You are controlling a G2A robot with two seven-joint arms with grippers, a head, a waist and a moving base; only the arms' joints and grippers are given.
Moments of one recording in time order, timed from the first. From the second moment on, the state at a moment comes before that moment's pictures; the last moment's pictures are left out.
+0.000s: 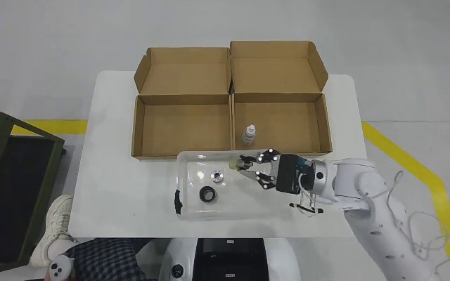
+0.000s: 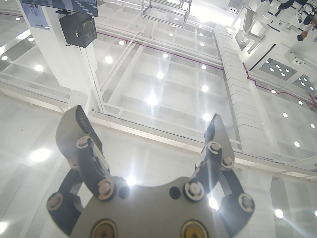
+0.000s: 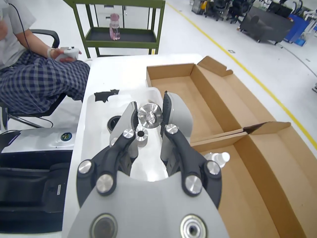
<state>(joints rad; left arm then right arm) -0.11 -0.30 -0.54 -1.19 3.07 0.29 0.07 -1.22 -1.03 1.24 -1.96 -1.07 -0.91 0.13</state>
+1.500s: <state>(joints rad) -0.11 -0.30 -0.54 -1.19 3.07 0.29 0.07 -1.31 -1.03 1.45 -2.00 -1.02 -0.95 -0.29</state>
